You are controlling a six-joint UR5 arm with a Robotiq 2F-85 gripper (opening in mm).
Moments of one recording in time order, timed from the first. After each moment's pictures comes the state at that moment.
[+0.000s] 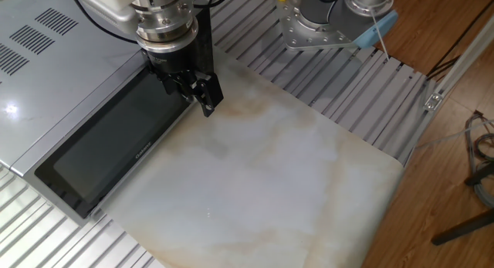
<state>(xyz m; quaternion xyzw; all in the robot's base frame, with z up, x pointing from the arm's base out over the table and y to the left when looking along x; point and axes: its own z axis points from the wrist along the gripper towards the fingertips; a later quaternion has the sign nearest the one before) 0.544 0.002 0.190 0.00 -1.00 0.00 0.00</state>
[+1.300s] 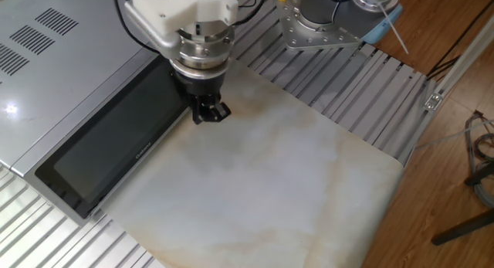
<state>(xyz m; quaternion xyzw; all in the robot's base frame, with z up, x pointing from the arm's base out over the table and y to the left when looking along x) 0.549 0.053 0.189 -0.07 -1.00 0.04 -0.03</state>
